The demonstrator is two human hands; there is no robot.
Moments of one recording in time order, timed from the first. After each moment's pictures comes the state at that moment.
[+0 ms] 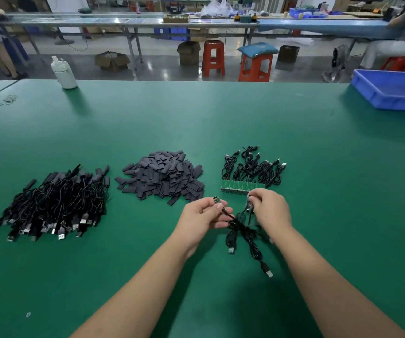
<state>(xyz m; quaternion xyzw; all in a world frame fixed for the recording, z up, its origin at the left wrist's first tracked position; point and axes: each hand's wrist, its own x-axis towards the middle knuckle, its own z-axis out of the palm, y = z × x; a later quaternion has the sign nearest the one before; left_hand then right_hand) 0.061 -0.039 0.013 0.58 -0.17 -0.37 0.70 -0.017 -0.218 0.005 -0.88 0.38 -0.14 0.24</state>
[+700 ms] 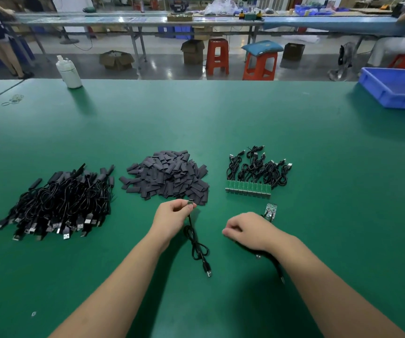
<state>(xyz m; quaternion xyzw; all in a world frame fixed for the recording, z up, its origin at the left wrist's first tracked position) 0.118 0.003 -0.009 0.79 -0.12 -0.24 0.56 -0.013 -0.187 -0.002 -0.96 0.10 0.13 0.23</state>
